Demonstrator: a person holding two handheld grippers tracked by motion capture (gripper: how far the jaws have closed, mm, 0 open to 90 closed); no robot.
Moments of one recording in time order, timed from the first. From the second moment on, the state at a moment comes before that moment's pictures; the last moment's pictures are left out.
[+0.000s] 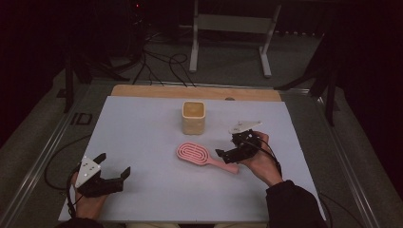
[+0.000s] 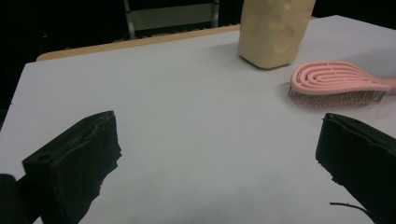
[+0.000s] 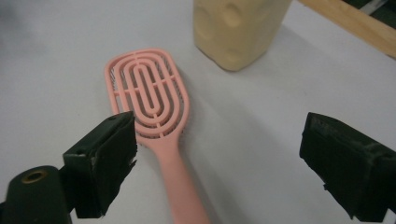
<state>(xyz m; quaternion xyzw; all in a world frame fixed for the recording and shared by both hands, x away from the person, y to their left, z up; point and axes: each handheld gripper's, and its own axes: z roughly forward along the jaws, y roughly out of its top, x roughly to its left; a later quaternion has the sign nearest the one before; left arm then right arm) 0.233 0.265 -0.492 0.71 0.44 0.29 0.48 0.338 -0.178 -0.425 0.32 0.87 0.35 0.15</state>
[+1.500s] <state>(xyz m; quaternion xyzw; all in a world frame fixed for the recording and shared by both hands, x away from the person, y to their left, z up) 0.235 0.263 -0.494 0.71 0.43 0.28 0.47 0.361 -0.121 -0.486 0.24 0.95 0.19 0.08</state>
